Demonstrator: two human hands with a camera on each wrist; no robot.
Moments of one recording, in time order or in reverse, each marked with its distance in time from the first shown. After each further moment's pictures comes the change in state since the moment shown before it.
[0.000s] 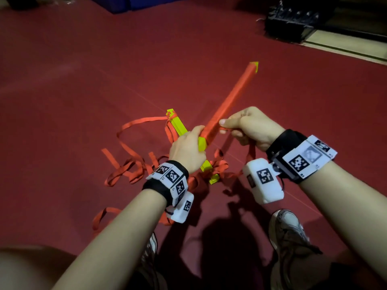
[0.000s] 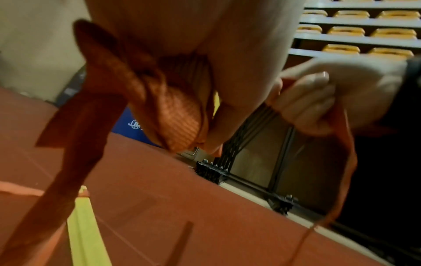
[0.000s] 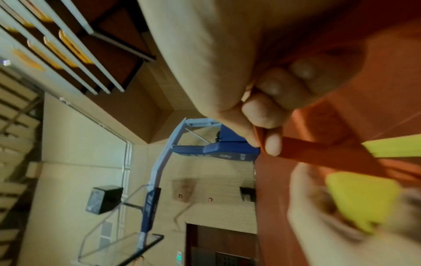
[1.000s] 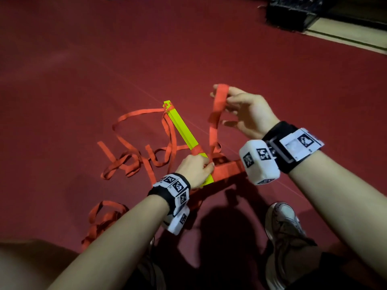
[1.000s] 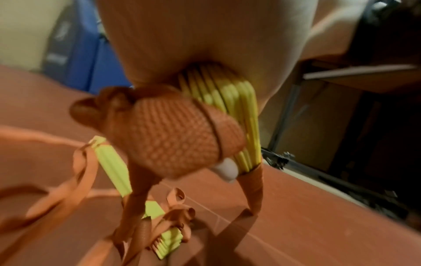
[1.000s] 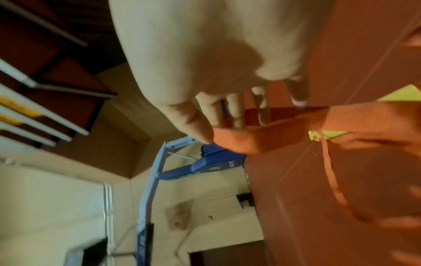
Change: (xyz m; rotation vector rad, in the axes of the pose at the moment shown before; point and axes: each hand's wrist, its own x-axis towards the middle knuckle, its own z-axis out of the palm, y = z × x) left_hand -0.013 -0.024 0.069 0.007 -0.284 0.063; right_hand 0.023 0.011 -0.005 0.419 -0.039 -0.088
